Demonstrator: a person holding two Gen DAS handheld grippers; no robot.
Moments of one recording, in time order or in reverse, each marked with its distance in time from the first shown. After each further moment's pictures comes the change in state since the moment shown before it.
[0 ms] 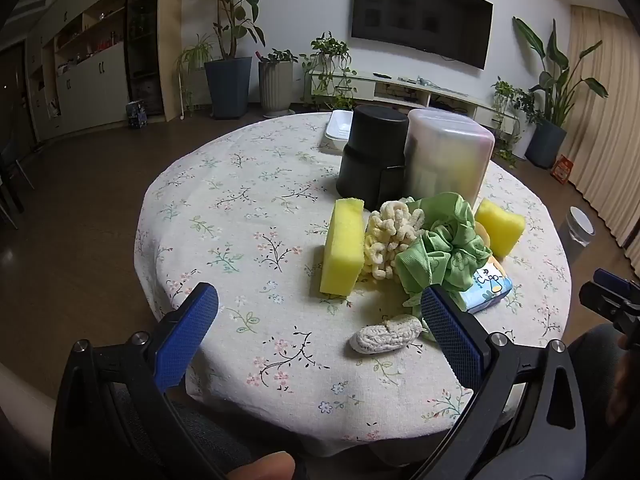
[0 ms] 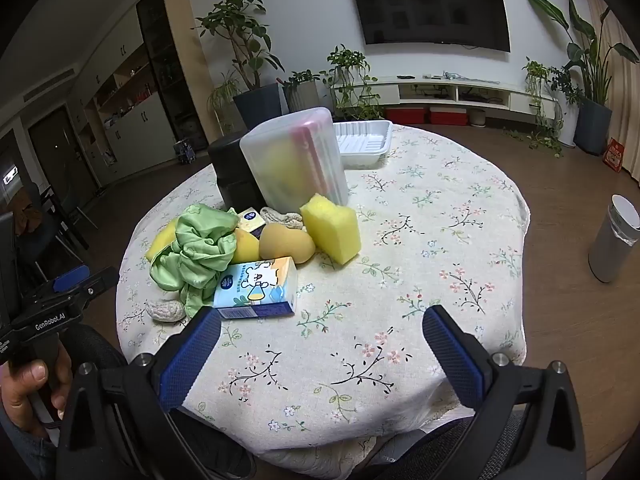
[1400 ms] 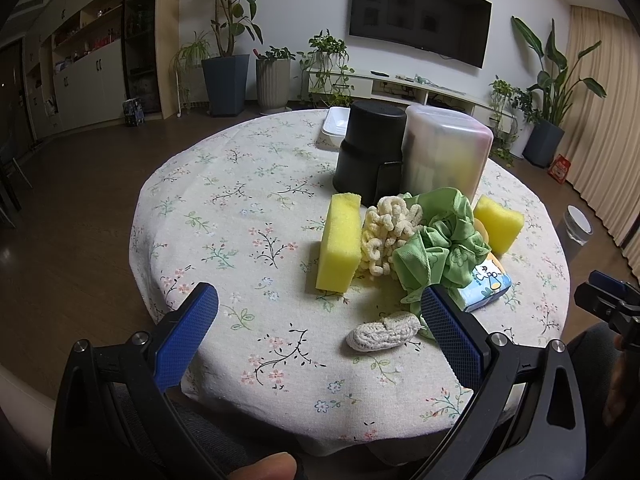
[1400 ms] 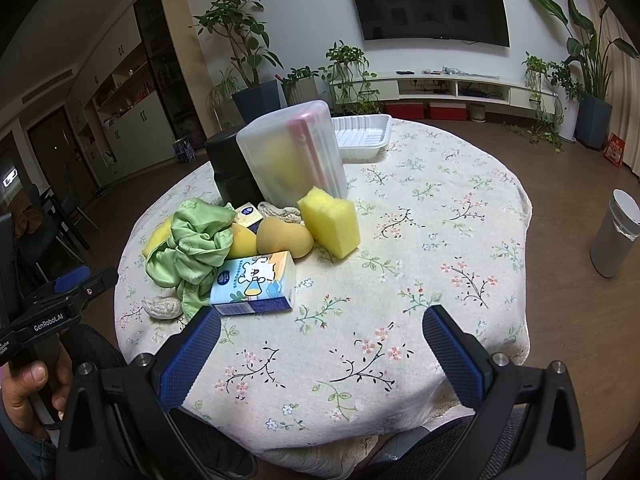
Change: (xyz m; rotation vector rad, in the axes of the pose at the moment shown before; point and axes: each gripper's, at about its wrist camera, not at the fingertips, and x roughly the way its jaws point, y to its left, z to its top) left arm 0.000 -0.002 -0.003 0.000 0.010 -0.011; right arm 0.005 -0.005 -0.001 0.007 0.010 0.003
